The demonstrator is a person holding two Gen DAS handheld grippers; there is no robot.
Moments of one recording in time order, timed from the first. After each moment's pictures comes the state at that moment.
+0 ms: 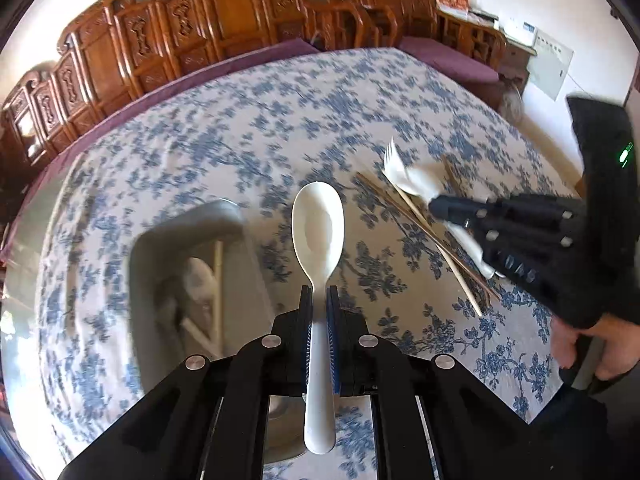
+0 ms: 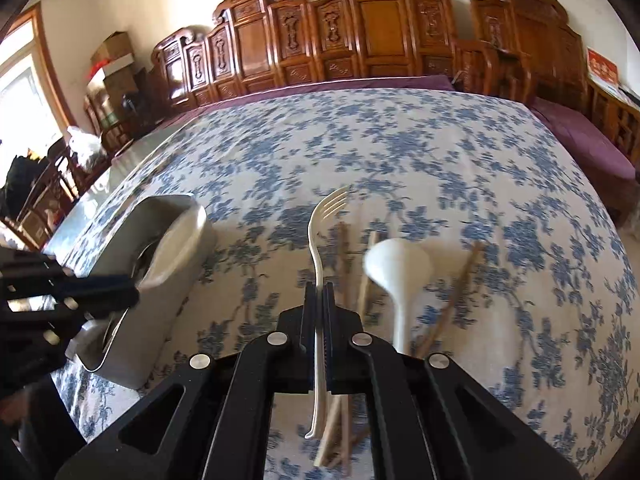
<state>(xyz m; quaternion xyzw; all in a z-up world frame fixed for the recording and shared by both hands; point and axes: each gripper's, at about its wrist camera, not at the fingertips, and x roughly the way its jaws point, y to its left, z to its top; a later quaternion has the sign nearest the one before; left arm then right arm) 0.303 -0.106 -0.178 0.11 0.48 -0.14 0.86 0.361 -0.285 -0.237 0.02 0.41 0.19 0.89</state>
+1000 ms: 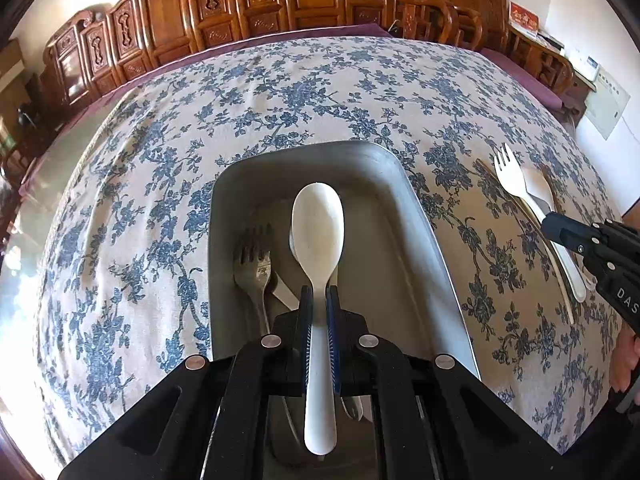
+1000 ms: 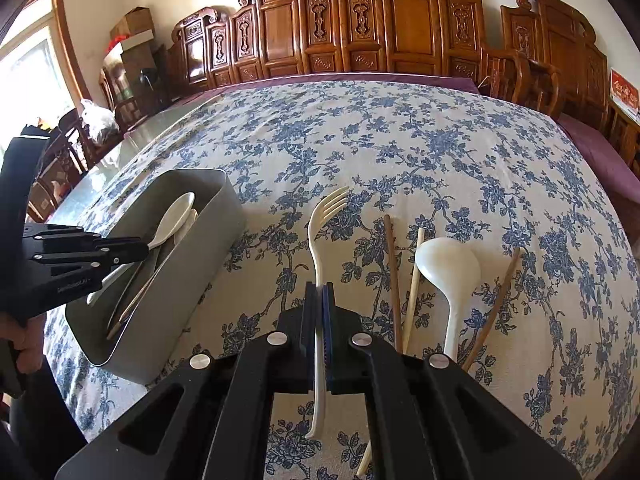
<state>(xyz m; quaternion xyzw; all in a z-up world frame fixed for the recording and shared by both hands) 0.330 -0.020 -0.229 0.05 0.50 -0.05 0.86 0.360 -0.256 -0.245 -0.02 0.42 0.21 0.88</state>
